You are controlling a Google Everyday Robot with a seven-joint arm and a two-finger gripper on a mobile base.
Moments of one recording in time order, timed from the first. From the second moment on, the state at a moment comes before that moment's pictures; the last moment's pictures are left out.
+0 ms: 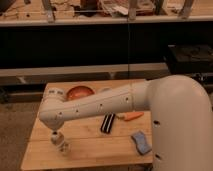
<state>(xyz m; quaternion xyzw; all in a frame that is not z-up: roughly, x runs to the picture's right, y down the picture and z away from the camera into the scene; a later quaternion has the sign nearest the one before) -0.272 0.174 0.708 -0.15 -0.27 -0.41 0.86</state>
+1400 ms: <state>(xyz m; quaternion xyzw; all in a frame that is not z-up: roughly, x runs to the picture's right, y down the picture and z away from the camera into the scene) -0.334 0.214 0.692 -0.21 -0.32 -0.50 0.78</state>
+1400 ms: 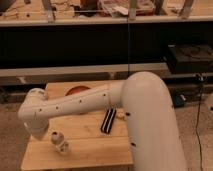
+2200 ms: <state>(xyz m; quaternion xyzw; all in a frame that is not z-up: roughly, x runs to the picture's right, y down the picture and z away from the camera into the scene) -0.334 0.220 0.687 -0.23 -0.30 -0.54 0.75</state>
